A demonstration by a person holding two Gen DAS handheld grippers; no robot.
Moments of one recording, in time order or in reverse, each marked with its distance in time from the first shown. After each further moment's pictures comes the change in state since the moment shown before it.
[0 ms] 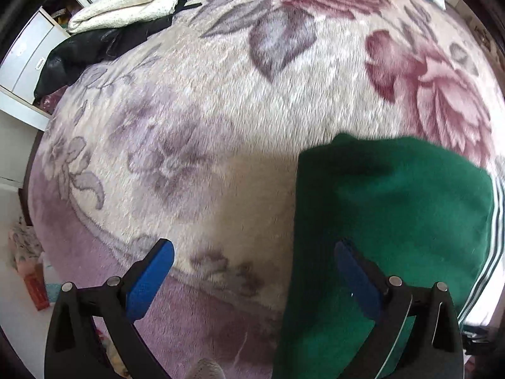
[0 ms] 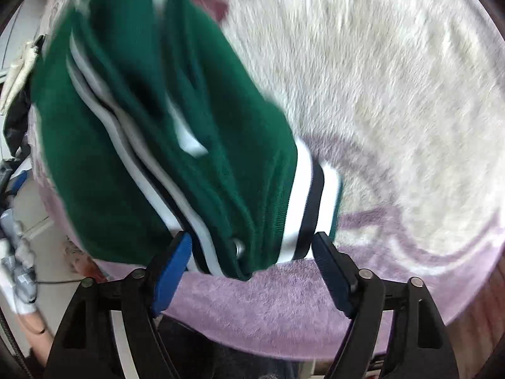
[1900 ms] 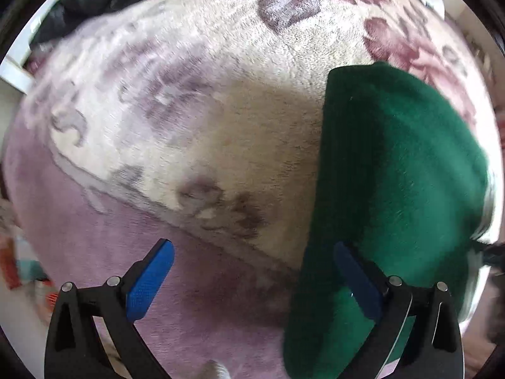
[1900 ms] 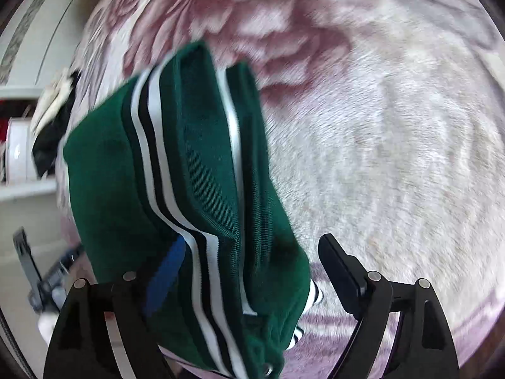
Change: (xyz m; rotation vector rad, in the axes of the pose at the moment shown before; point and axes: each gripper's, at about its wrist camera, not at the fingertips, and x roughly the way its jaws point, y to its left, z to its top) left arm 0.016 0.026 -0.058 -0.095 0.048 -0.198; right arm -0.099 0.018 0.059 -0.089 -0.215 0.116
